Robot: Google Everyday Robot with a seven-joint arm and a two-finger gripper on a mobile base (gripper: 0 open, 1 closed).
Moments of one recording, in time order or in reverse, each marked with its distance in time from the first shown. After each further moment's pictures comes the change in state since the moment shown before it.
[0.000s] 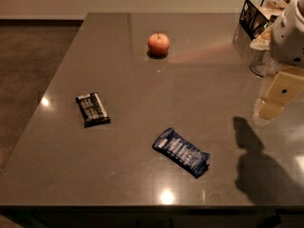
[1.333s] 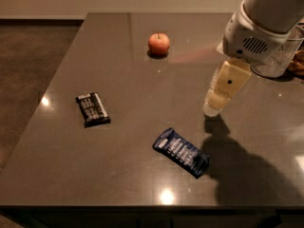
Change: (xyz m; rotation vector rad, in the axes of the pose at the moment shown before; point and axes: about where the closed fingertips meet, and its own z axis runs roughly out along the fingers) arm -0.066 -0.005 0.032 -0.088 -0.077 0.128
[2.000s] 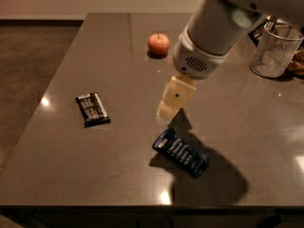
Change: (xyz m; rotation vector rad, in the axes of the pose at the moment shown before) arm -0.071 0.028 0.052 -0.018 -0.065 -0.002
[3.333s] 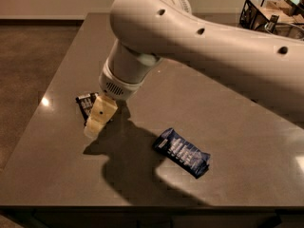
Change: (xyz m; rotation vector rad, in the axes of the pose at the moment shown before) arm -0.121 0.045 0.113 -0.092 -0.132 -0.001
